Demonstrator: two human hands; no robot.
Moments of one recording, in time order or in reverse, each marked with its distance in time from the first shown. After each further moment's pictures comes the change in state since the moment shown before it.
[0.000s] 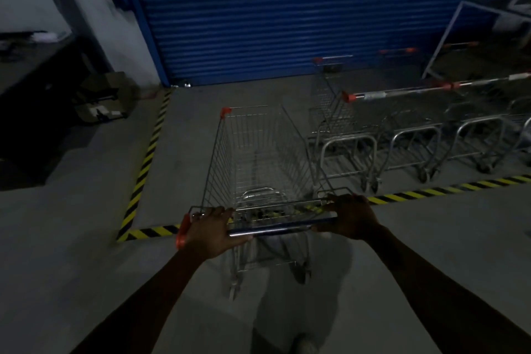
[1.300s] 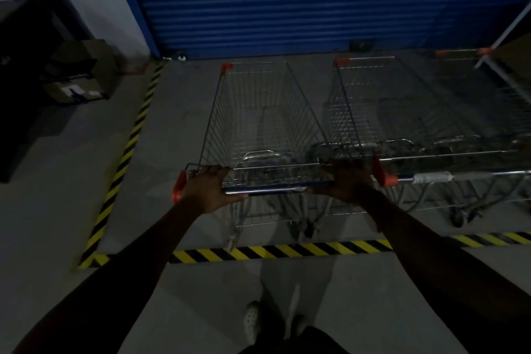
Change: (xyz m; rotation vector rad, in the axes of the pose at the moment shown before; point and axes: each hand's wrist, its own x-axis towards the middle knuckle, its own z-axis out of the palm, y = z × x) left_hand 0.512 0.016 -0.092 -0.041 -0.077 -0.083; right_hand 0.493 0.212 -0.057 0.144 0.034 -0.121
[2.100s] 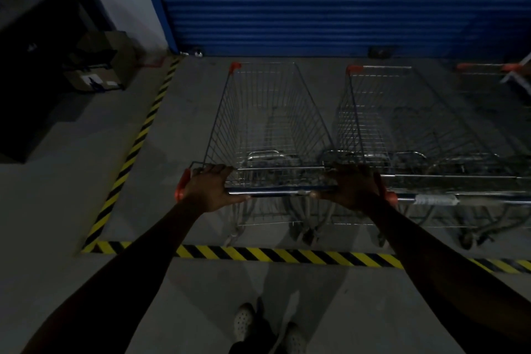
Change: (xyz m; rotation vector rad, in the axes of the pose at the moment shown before) left_hand 0.013 0.022 0.003 -0.009 0.054 -0.052; right_hand 0.023 0.038 0.004 -0.137 -0.072 -0.024
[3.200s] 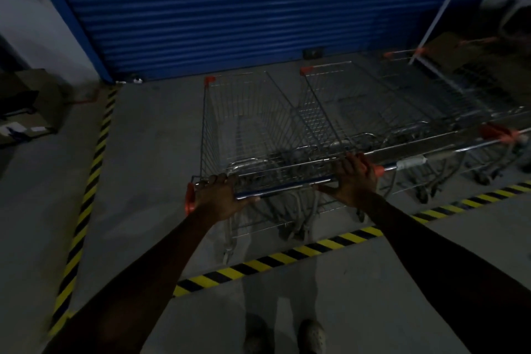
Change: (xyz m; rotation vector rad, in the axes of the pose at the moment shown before) left_hand 0.016 -0.022 -0.006 -0.005 -0.032 0.203; right_hand -0.044 -0.056 0.001 -0.017 -0.095 0.488
